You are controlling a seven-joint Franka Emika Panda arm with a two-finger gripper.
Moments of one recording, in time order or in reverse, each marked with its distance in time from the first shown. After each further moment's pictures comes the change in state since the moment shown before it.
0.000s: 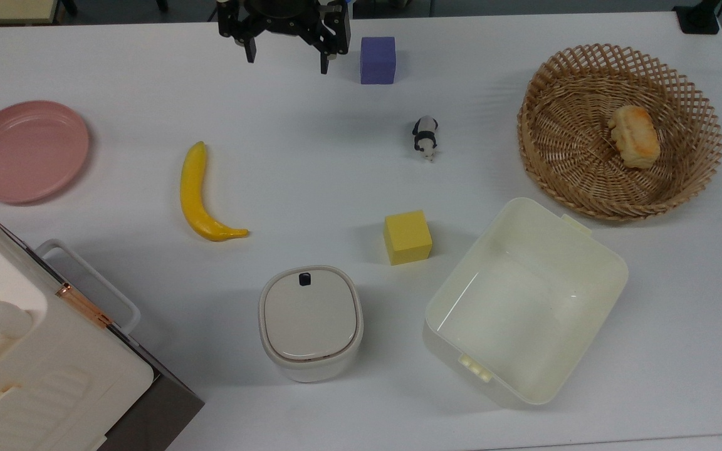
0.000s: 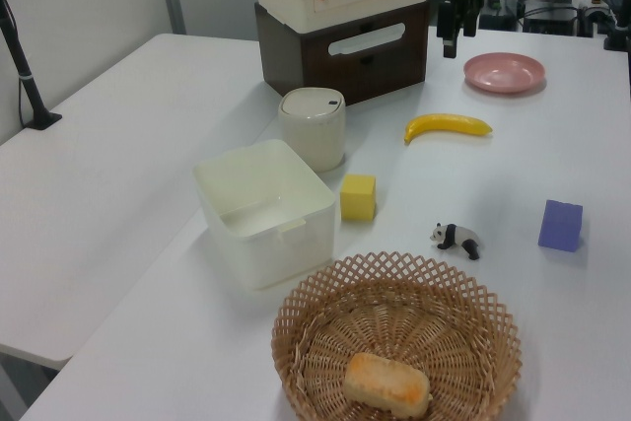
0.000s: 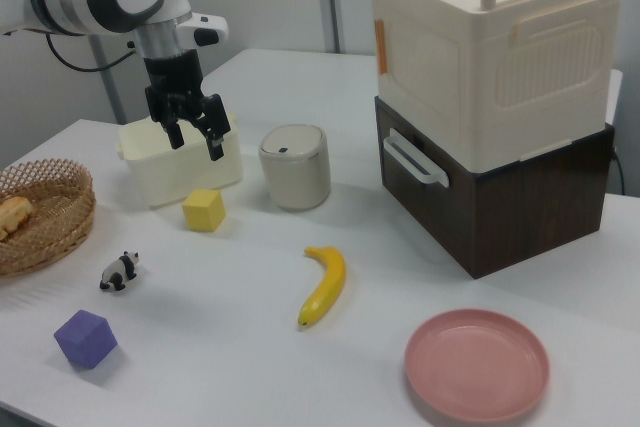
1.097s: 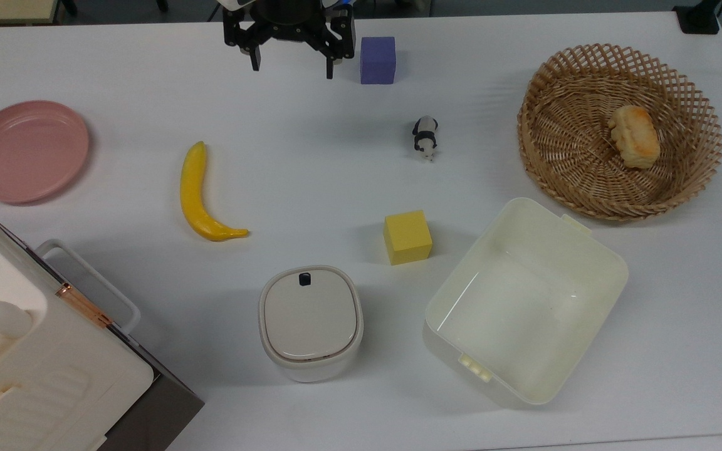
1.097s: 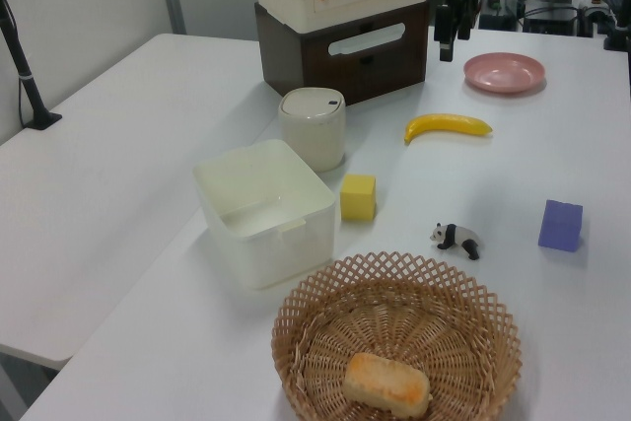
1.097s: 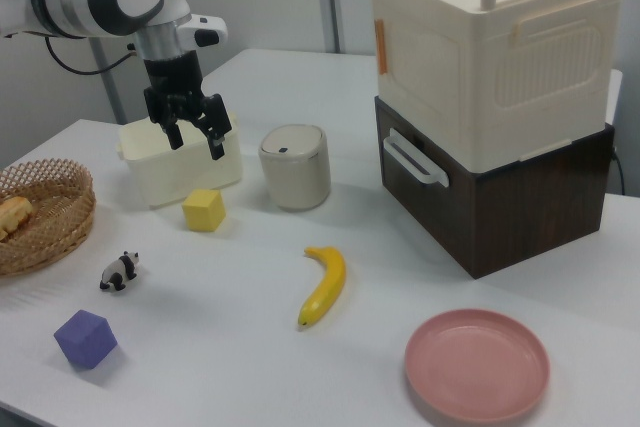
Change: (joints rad) arm 0.005 0.011 0.006 0.000 0.000 0.022 -0.039
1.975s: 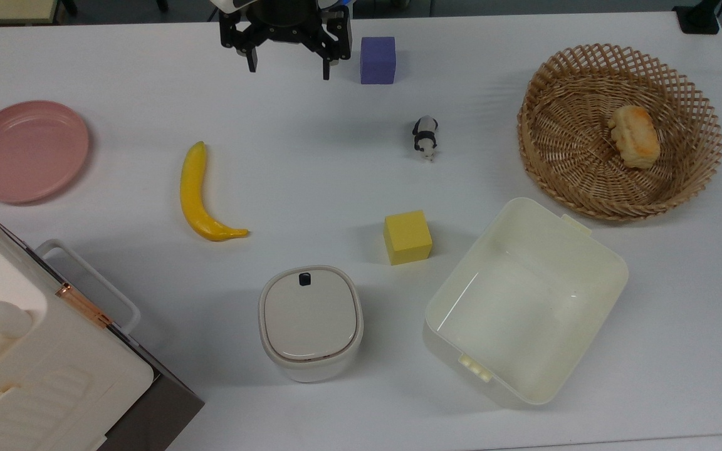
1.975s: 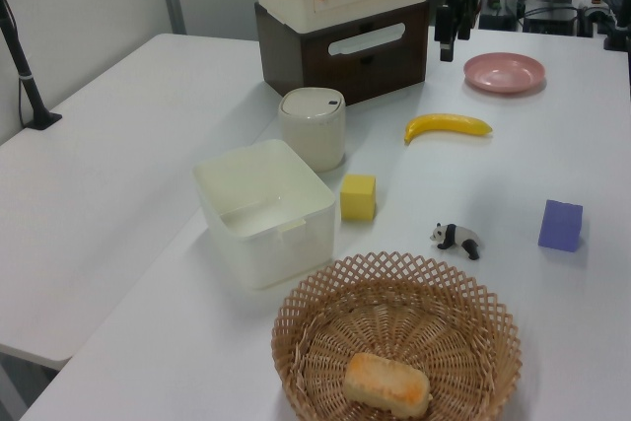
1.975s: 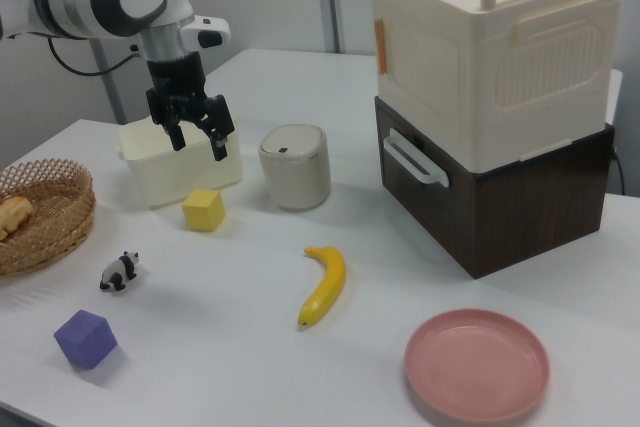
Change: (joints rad) arm -0.005 0.003 -0.003 0.000 0.000 0.000 -0.015
